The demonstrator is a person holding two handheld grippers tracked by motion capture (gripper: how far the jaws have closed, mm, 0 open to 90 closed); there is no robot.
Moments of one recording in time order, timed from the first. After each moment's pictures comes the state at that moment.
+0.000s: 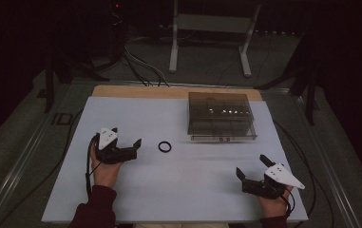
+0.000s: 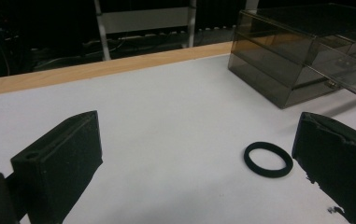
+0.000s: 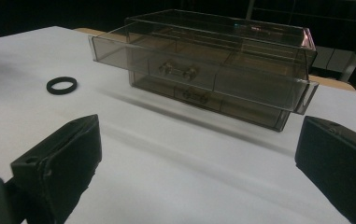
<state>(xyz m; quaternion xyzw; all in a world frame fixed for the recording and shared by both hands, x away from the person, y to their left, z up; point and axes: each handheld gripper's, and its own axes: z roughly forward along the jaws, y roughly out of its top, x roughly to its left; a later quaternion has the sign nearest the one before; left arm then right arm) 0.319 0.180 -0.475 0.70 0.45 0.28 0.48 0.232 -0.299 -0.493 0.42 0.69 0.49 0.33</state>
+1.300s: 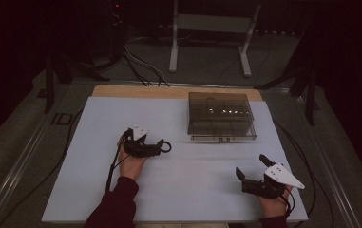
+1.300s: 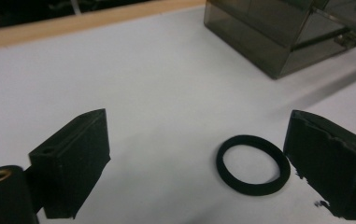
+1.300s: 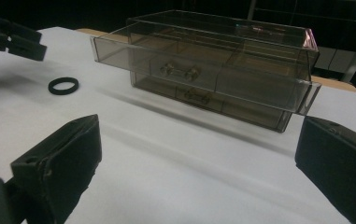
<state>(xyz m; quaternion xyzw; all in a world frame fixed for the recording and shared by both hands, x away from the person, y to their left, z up) 0.362 0.115 -0.511 0.75 0.45 0.23 0.42 0.233 -0.299 -0.493 0.41 0.69 0.49 0.32</state>
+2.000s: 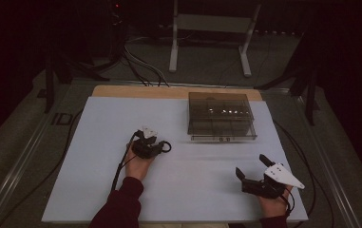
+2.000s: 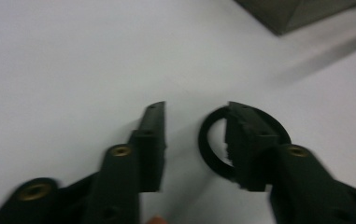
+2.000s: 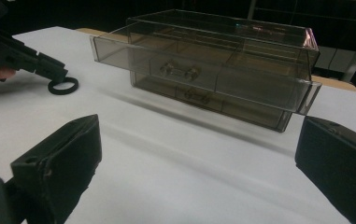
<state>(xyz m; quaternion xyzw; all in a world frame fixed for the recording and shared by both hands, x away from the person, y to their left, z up) 0.371 0.092 -0.529 0.79 0.46 0.19 0.36 0.233 -0.299 -0.493 0.41 0.69 0.49 0.32</state>
